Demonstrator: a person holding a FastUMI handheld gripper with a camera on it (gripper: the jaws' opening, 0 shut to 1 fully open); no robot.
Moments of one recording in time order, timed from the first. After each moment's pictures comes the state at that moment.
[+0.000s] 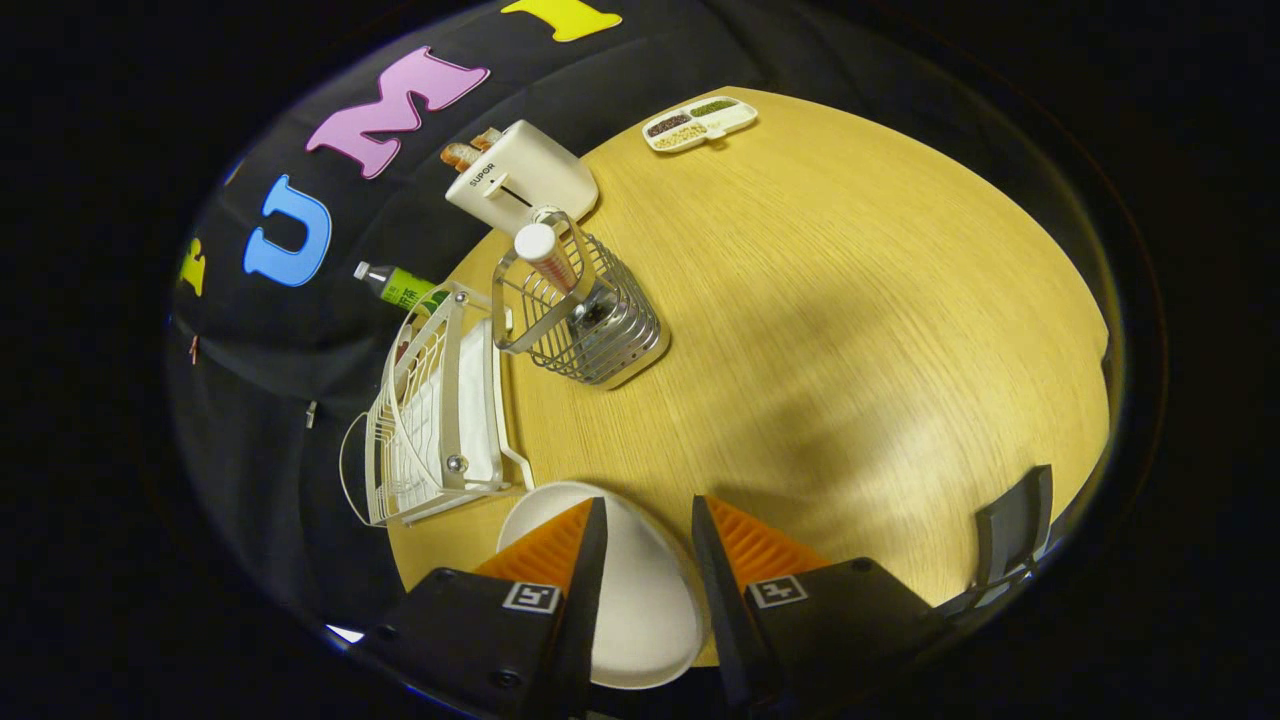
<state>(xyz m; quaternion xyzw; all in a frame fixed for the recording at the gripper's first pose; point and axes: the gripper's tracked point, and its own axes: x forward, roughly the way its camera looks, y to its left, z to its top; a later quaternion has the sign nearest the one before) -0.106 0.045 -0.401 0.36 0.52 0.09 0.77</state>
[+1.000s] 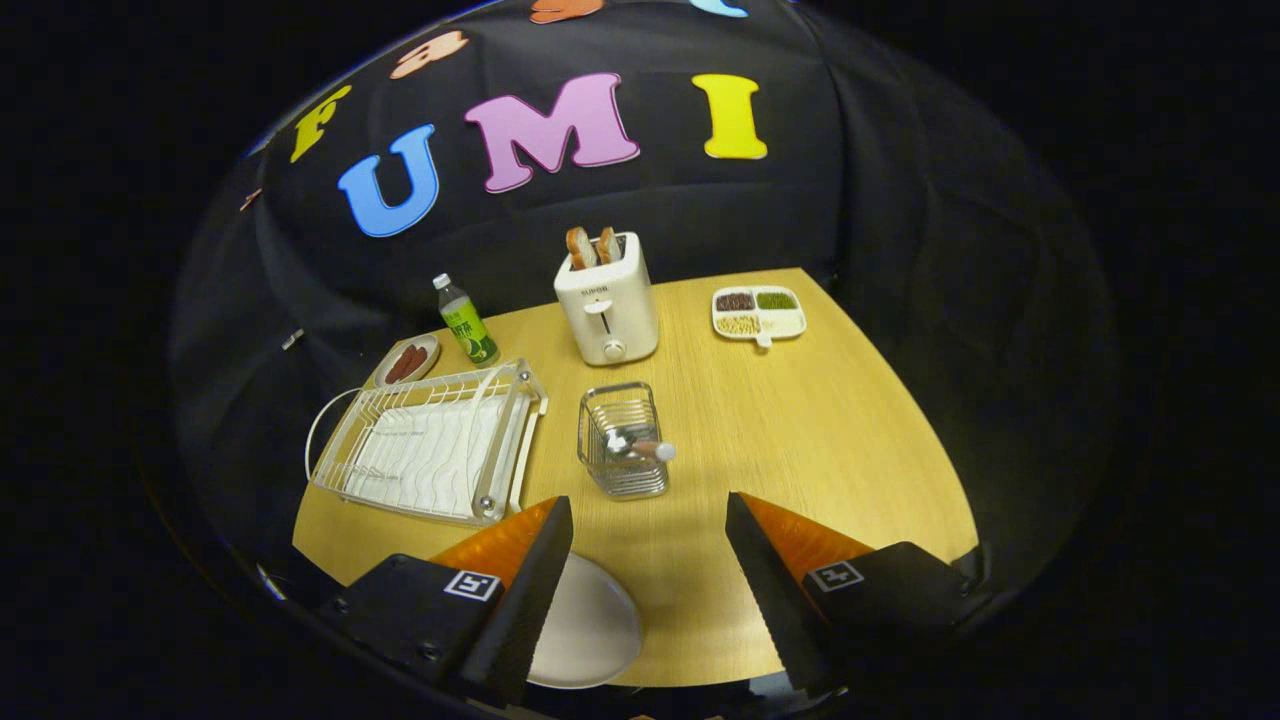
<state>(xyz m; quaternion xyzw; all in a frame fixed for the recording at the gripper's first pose) -0.059 -0.014 -0.254 0.15 0.34 0.11 0.92</state>
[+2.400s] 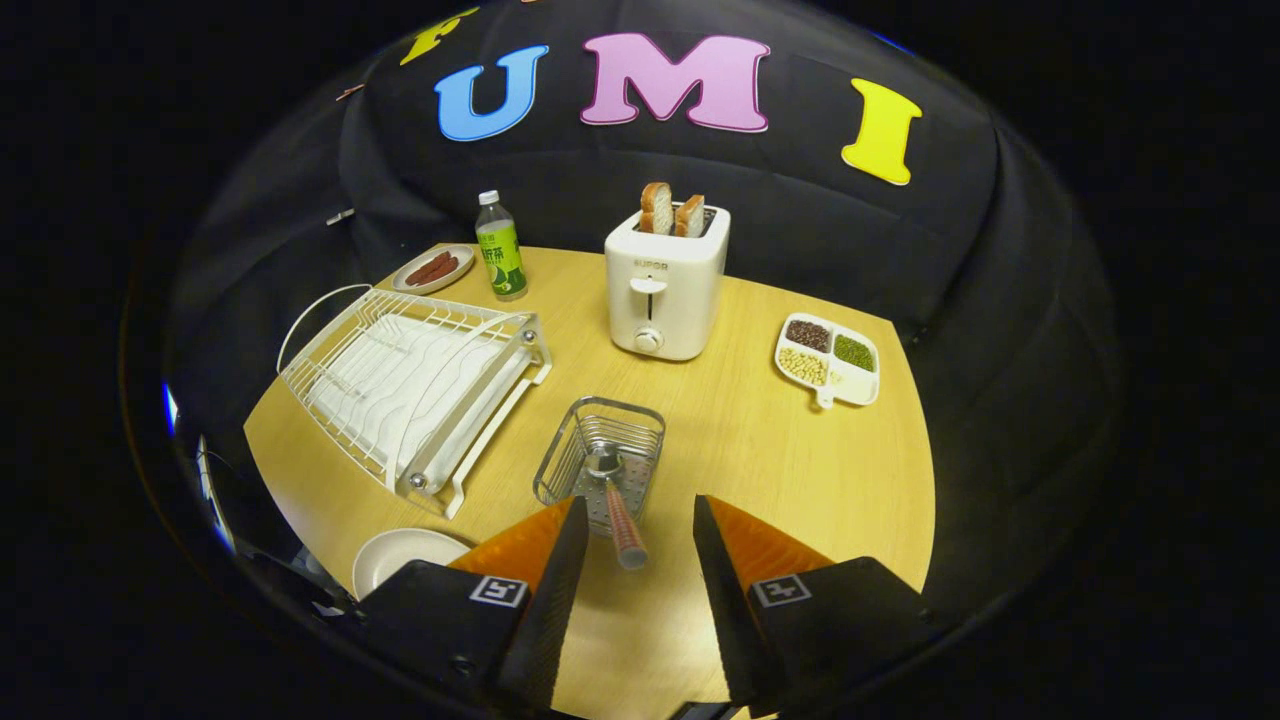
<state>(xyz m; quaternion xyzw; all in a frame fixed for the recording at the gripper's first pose) 0.009 0.016 -0.326 0.02 0.39 0.25 0.89</state>
